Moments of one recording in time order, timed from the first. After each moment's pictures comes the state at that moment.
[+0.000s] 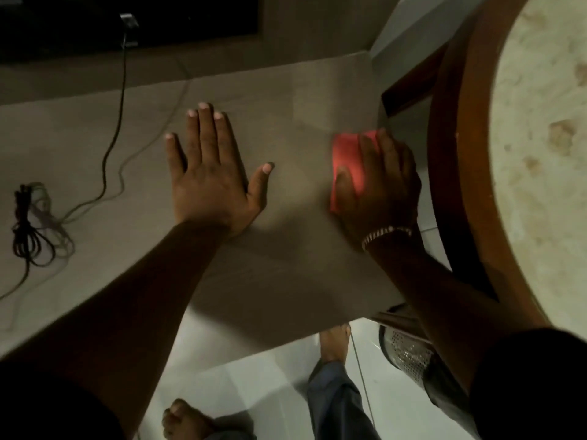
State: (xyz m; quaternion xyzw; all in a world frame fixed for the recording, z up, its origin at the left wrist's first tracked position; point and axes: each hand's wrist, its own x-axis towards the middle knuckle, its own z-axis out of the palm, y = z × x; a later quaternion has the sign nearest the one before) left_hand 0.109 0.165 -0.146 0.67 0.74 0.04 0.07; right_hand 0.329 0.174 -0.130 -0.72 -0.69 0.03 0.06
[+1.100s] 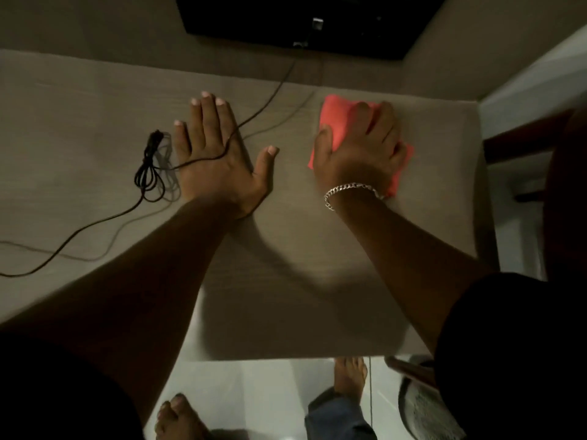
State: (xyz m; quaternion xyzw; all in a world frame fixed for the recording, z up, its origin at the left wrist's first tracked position) left_hand -0.004 0.133 -0.151 0.54 0.84 0.08 0.04; right_hand 0.147 0.212 -0.138 -0.70 -0.71 -0.01 0.08
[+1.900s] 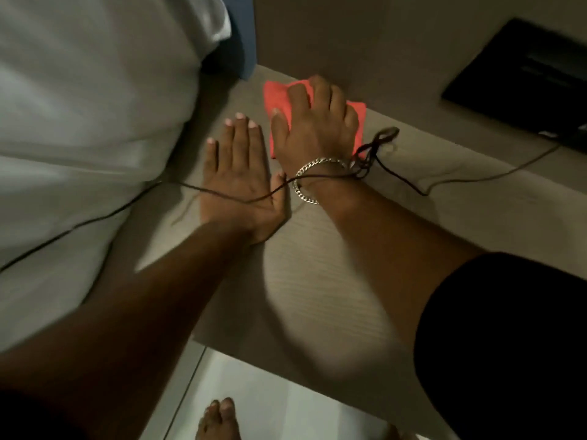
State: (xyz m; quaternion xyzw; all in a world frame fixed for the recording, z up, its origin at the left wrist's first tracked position) left_hand -0.182 0.015 -0.150 0.44 0.89 0.08 0.03; right_hand -0.149 0.141 -0.142 -0.41 -0.91 0.04 0.11
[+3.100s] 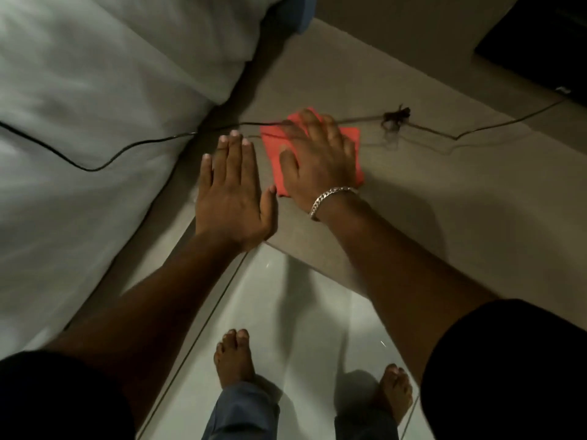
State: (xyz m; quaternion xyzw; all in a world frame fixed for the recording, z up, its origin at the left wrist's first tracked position) left_hand -0.131 -0.130 -0.146 0.39 0.92 0.06 0.06; right_hand -0.071 0.011 -0.127 -0.30 -0.94 0.13 0.05
